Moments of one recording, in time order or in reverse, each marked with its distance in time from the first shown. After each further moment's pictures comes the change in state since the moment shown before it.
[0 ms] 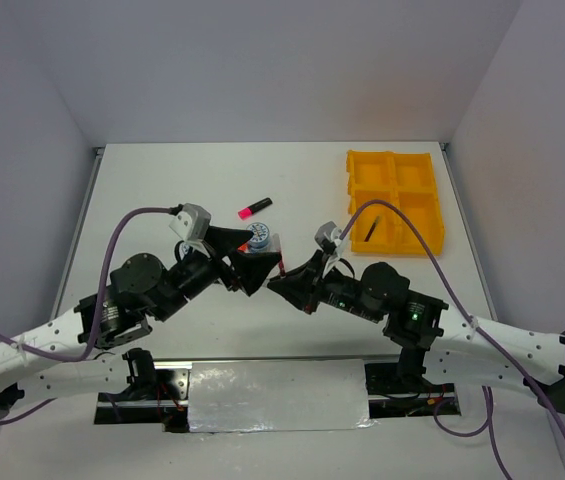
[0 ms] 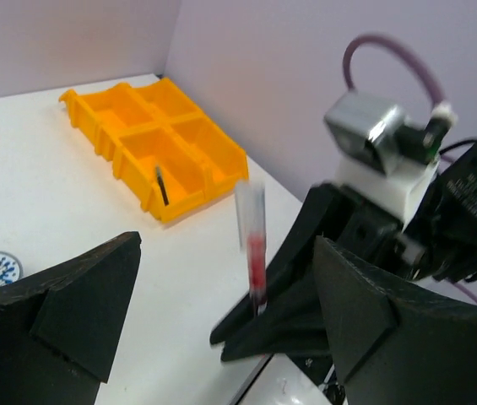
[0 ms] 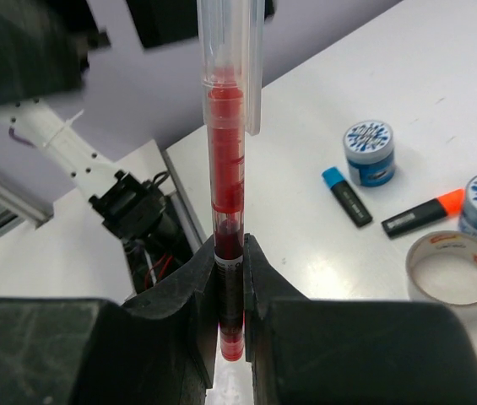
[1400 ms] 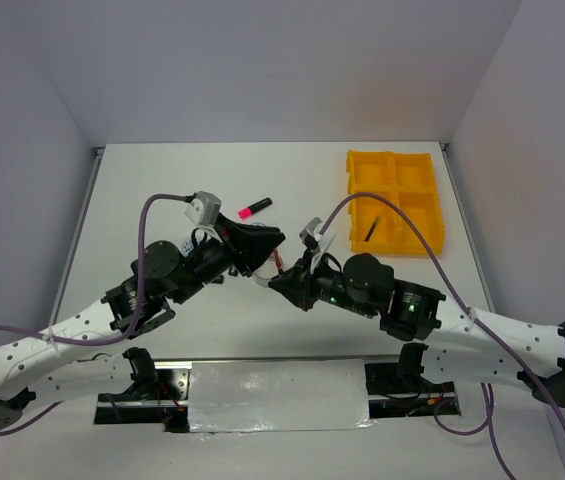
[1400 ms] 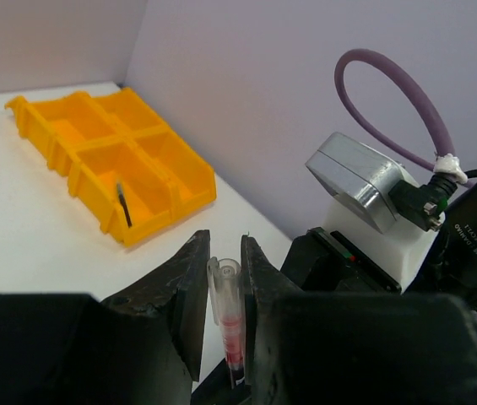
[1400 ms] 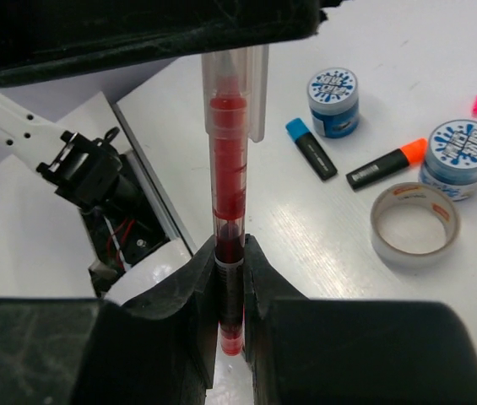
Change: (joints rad) left arm 0.145 0.120 -0.059 0.211 0.229 -0.107; right arm 0.029 0.064 0.099 -0.208 0.070 -0.035
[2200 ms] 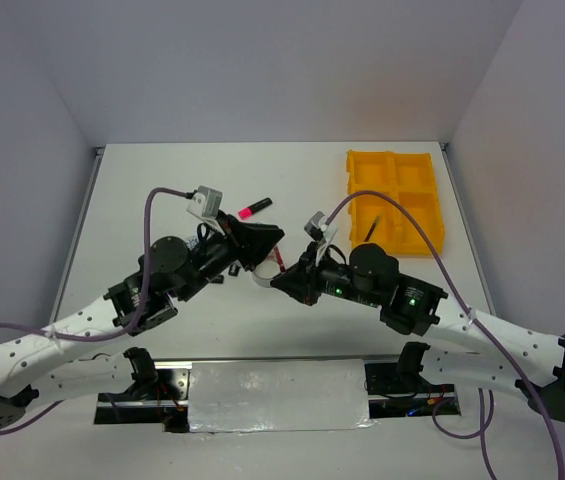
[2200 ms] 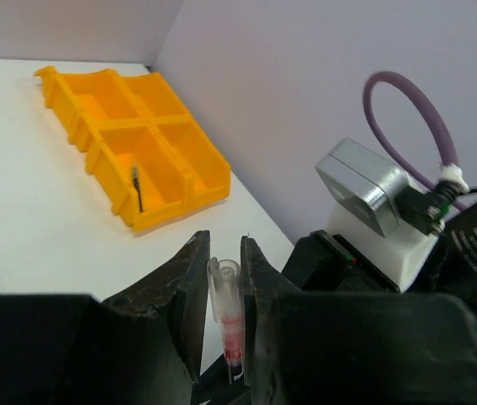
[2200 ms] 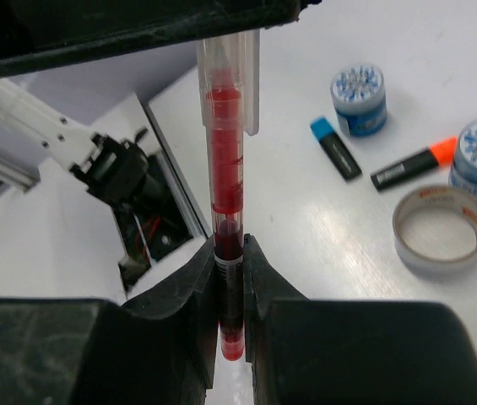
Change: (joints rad) left arm 0.015 0.005 -0.012 0.007 -0.096 -0.100; right arm -0.141 0.012 0.006 -0.024 -0.214 0.048
